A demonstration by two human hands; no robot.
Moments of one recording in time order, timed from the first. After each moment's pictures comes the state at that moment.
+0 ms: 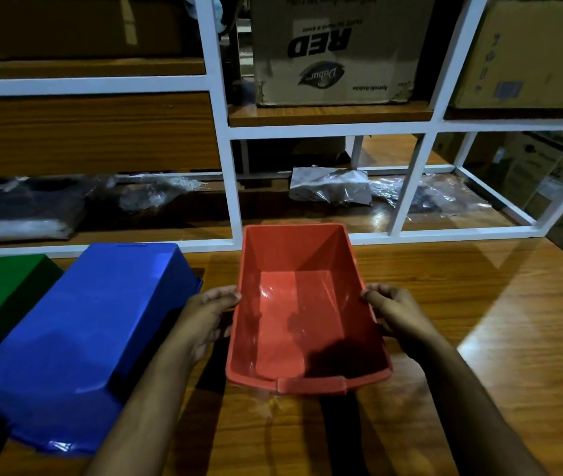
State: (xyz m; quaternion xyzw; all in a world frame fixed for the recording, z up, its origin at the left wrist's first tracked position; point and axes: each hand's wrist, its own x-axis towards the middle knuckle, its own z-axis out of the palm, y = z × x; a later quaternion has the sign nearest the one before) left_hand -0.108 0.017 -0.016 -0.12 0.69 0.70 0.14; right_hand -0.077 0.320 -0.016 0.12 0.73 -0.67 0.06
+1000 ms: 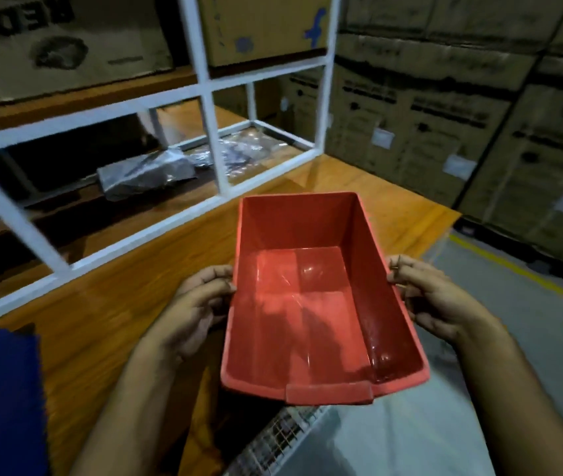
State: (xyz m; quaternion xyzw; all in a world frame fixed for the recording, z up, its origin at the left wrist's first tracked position) left_hand -0.037 0.158 0.012 0.19 0.62 0.65 0.40; right_hand 0.195 0.406 0.006 0.26 0.52 -0.80 -0.15
